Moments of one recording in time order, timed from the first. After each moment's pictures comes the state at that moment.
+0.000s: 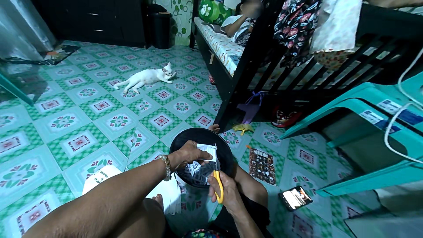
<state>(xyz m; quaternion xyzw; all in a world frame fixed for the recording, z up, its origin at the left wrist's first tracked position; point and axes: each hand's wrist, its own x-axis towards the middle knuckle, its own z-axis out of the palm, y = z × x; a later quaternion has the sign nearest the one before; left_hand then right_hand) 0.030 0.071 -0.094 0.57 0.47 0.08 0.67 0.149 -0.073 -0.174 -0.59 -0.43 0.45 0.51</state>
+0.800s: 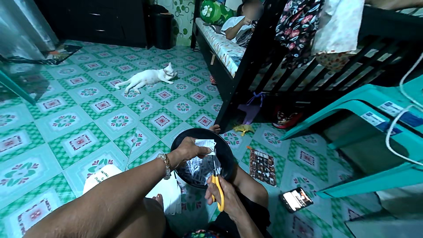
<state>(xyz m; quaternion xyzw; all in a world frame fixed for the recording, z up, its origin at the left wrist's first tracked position) 0.027 0.075 -0.094 0.58 0.46 0.16 0.66 0.151 -0.083 -0.169 -0.59 -0.44 0.51 0.45</state>
